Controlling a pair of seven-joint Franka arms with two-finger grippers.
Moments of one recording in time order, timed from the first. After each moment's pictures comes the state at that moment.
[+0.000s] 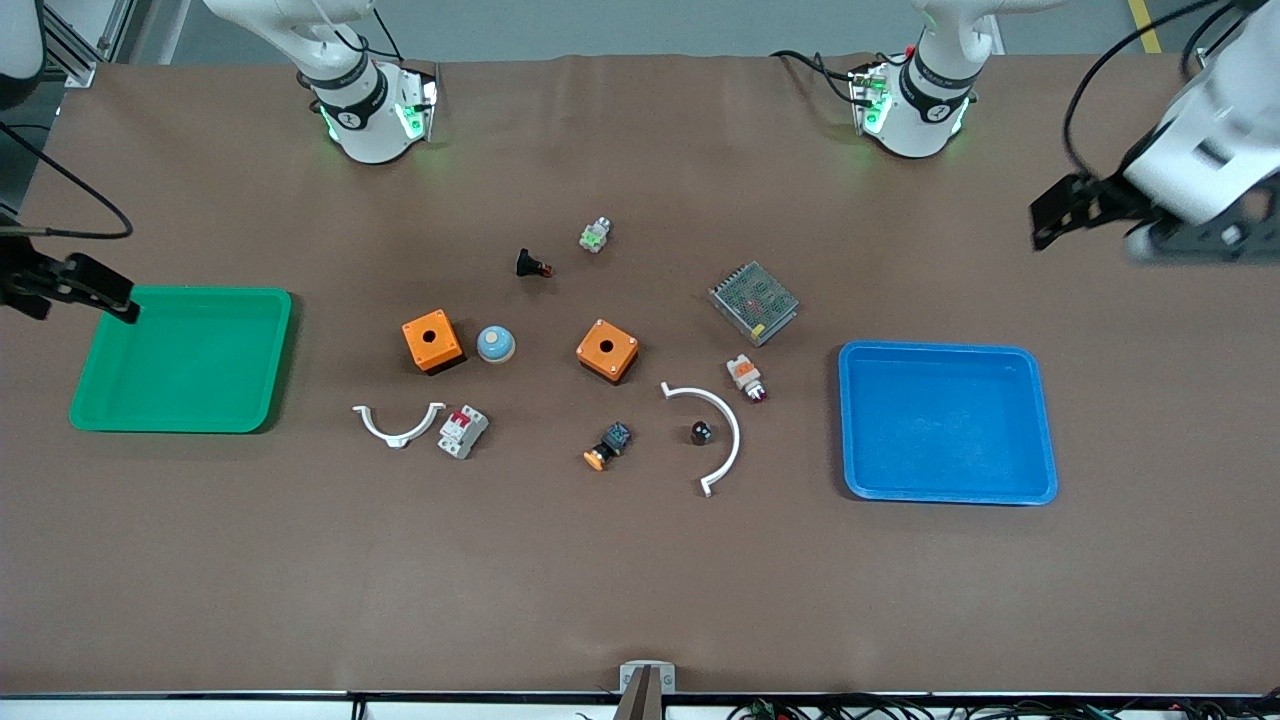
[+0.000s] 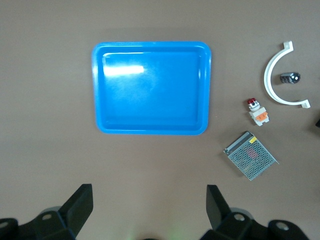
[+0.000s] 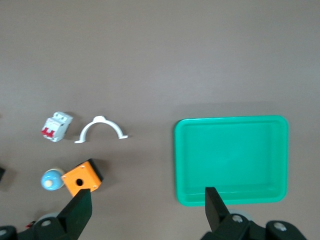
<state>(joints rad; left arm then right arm) 0.02 0.03 -0.22 -1.57 0.02 1.55 -0.12 0.00 0.07 -0.06 -1.57 0.00 1.67 -0.01</state>
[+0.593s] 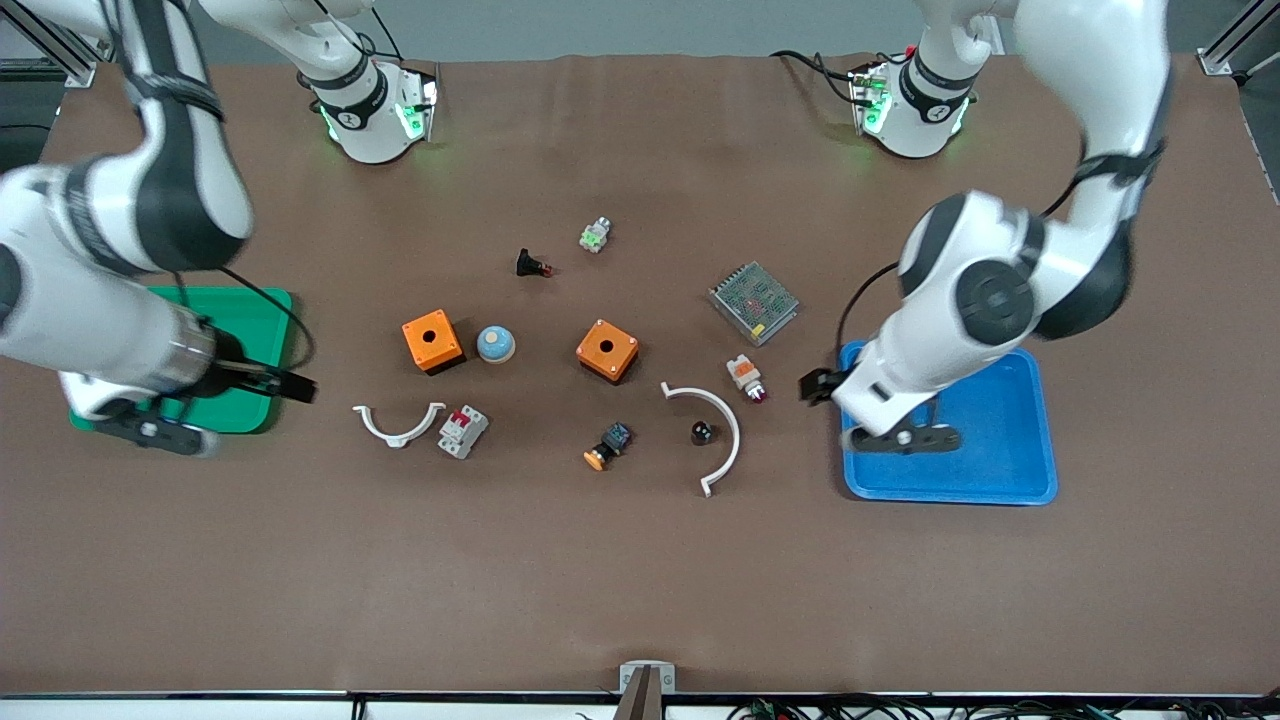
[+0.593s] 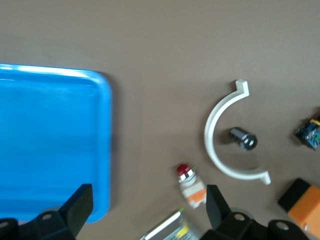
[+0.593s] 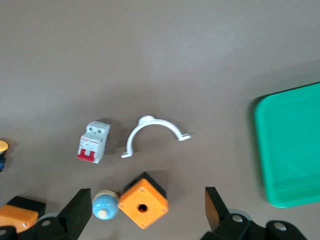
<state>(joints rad) -0.20 0.52 -0.25 -1.57 0.02 2.07 -0.47 0.20 0.34 -0.06 -1.59 0.07 1.82 0.40</state>
